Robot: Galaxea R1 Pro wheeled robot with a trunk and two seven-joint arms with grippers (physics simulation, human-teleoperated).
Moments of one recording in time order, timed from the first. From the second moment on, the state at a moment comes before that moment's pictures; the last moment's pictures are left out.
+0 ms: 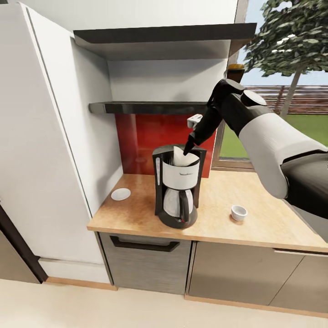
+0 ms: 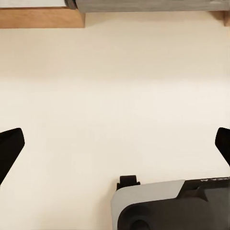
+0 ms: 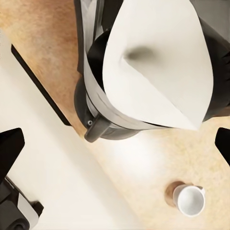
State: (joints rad) left arm -0.12 0.05 0.00 -0.29 -0.07 -0.28 -0.01; right arm -1.80 0.07 0.32 -0.40 0.98 0.95 1.53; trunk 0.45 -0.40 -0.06
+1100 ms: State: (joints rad) left arm -0.12 0.05 0.00 -0.29 -0.07 -0.28 -0.02; right arm -1.77 -0.16 0.22 -0.40 0.98 0.78 1.52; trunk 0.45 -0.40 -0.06
